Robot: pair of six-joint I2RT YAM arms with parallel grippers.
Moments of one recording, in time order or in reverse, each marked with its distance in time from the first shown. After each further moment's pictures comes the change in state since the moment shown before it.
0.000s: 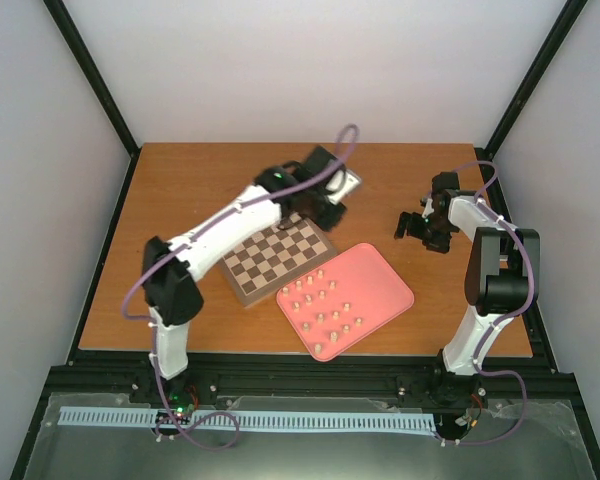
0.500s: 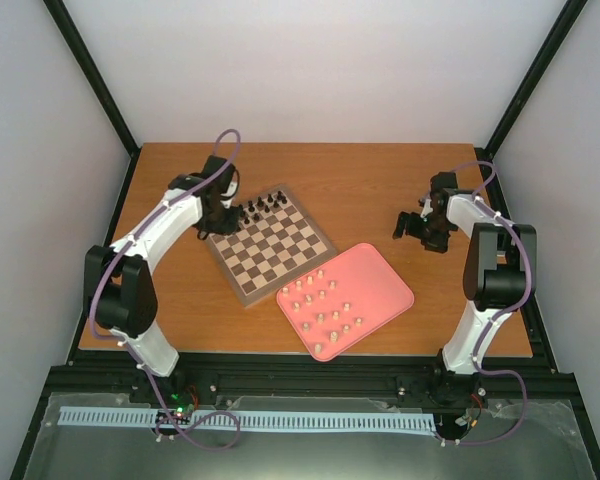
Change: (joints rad) left arm 0.512 -0.288 -0.541 -0.014 -0.187 -0.129; right arm 0.000 0.035 0.024 -0.001 -0.011 0.000
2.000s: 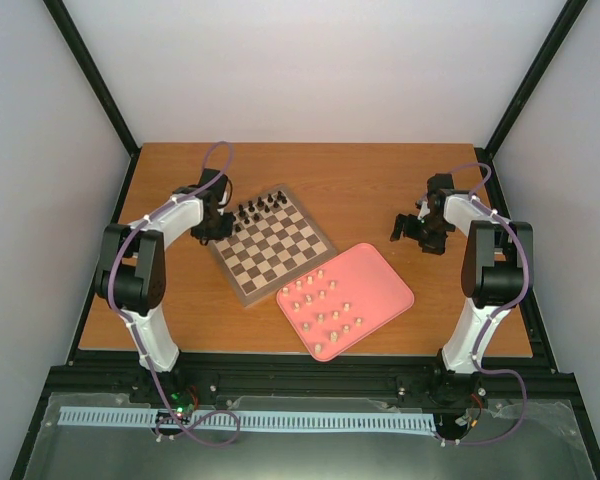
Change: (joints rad) left arm 0.134 0.142 -0.137 0.240 -0.004 -0.081; right arm 0.012 0.031 0.004 -0.007 -0.007 0.000
